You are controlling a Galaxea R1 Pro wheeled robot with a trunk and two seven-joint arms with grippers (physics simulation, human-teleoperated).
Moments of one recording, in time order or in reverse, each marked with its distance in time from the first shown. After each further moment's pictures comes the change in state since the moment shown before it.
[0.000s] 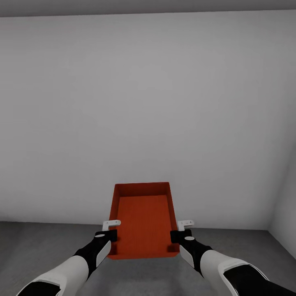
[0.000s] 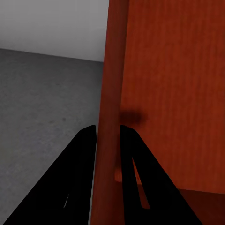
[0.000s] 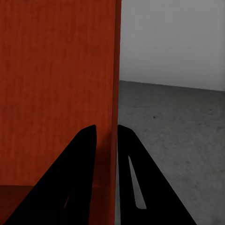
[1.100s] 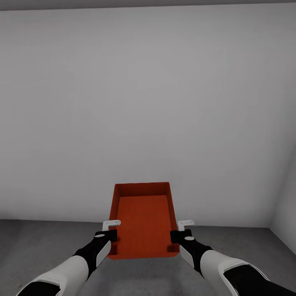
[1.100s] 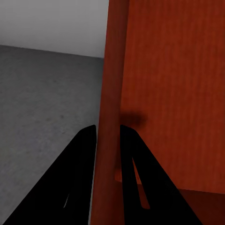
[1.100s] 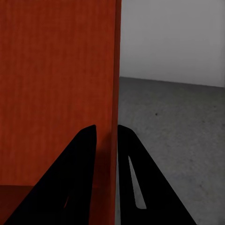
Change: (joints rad) left arm 0.000 0.000 0.000 0.000 -0.001 -0.001 0.000; right arm 0.000 0.000 0.000 0.000 0.000 -0.002 0.001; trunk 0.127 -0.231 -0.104
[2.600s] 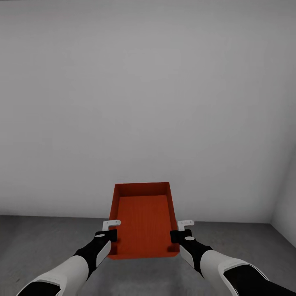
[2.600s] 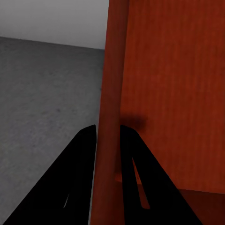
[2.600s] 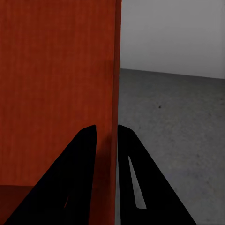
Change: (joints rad) left arm 0.000 0.000 0.001 0.000 -0.001 0.001 0.000; right arm 0.000 0.000 0.001 0.000 -0.001 0.000 0.000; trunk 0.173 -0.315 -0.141
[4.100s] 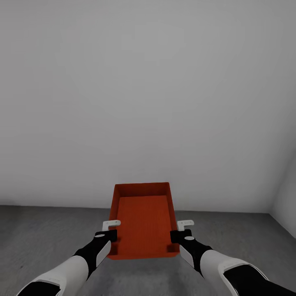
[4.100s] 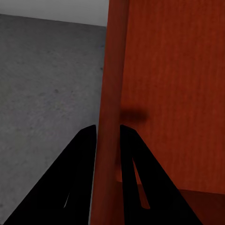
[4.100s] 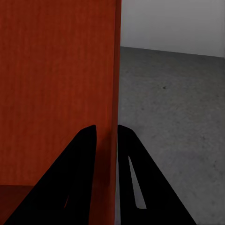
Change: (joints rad) left arm 0.000 0.001 -0.003 0.001 0.008 0.002 0.000; right arm 0.000 0.001 -0.002 -0.002 0.004 0.007 -0.001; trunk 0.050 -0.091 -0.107
